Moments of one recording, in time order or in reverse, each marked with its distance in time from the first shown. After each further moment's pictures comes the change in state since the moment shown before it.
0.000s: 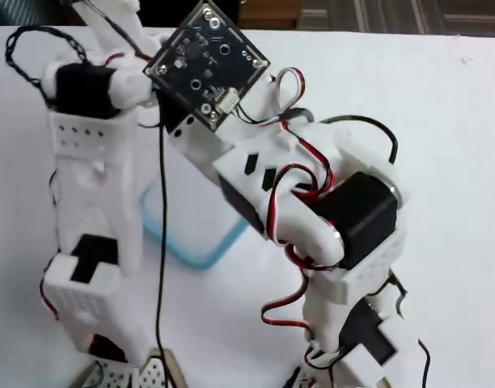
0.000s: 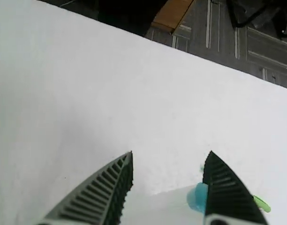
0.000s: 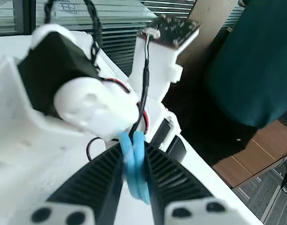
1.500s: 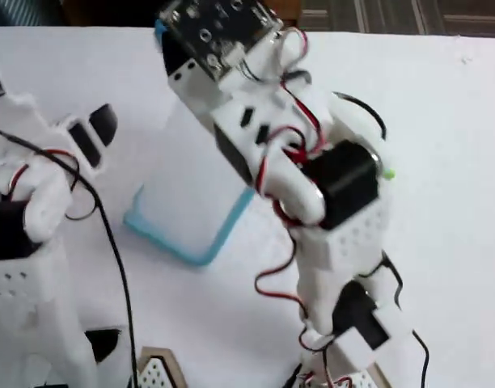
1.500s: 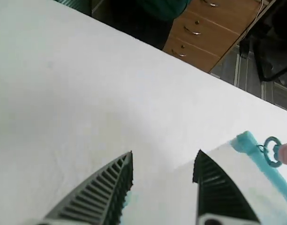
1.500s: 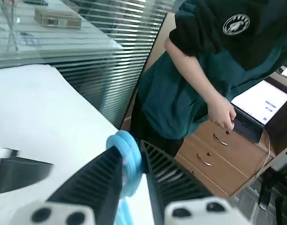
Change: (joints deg) left arm -14.7 -56.2 66.6 -19.2 -5.8; right arm 4.5 2.8 0.1 -12.9 -0.1
